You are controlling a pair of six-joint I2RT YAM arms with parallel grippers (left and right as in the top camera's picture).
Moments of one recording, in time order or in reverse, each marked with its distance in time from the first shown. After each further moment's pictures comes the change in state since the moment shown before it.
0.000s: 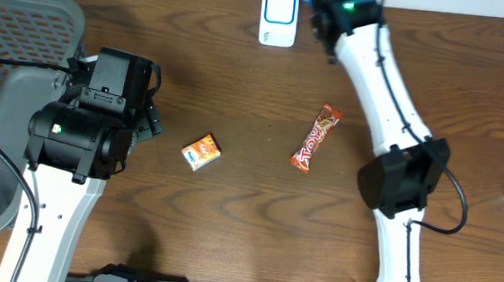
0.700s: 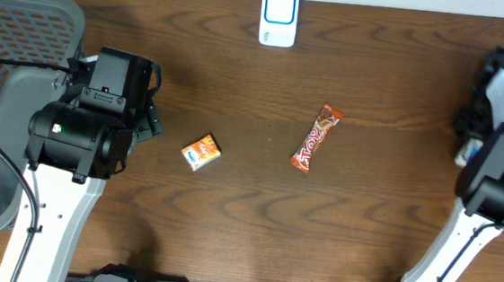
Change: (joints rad) left arm 0.000 0.001 0.000 0.000 0.000 0.000; right arm -0.727 0.002 -0.577 0.140 -0.184 0.228
